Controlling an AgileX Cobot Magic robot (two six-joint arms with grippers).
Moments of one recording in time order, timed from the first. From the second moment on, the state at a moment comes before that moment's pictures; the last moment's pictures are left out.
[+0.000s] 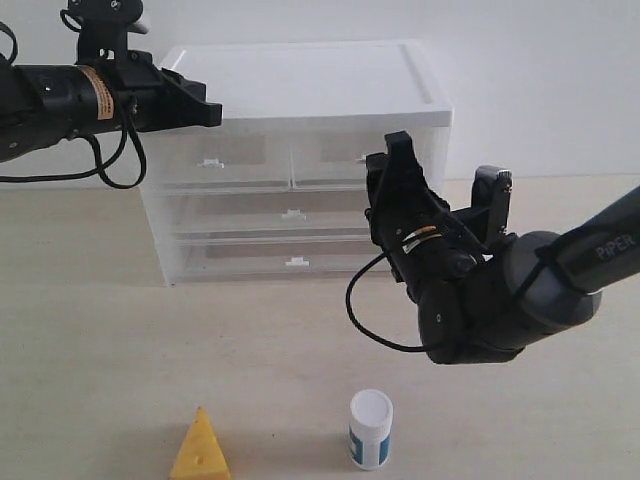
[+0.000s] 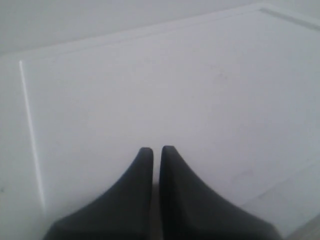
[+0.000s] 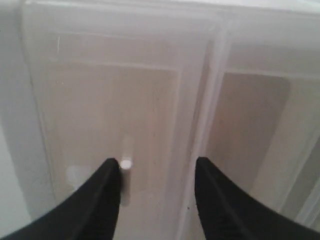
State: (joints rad) left arm -0.24 1.86 -1.28 0.87 -0.27 -0.74; right arm 0.64 2.05 -0.95 0.46 -1.05 1.25
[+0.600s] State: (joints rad) left arm -0.24 1.86 -1.29 0.88 -0.27 -0.74; right arm 0.66 2.06 -1.04 0.55 -0.97 1.18
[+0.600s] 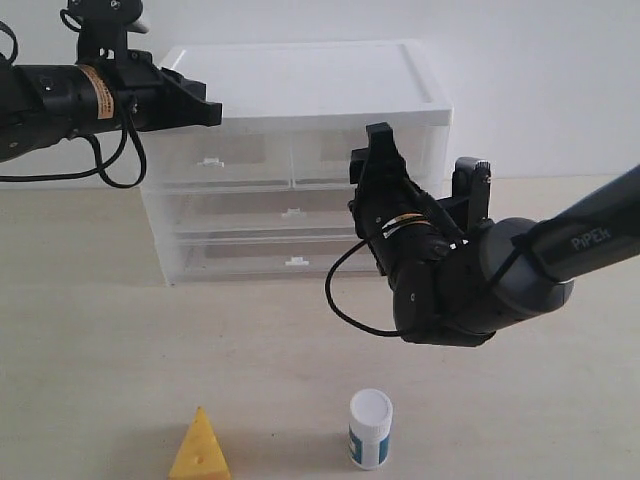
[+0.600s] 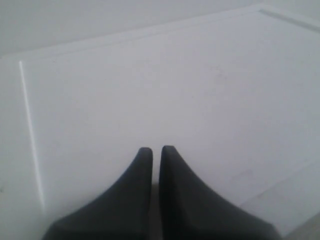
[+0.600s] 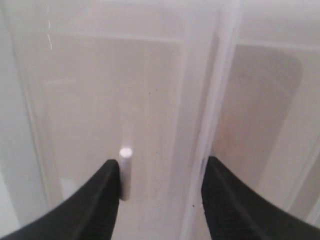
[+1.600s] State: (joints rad) left arm -0.24 1.86 -1.29 0.90 -0.27 -0.74; right arm 0.65 2.04 -1.03 0.49 -0.99 1.17
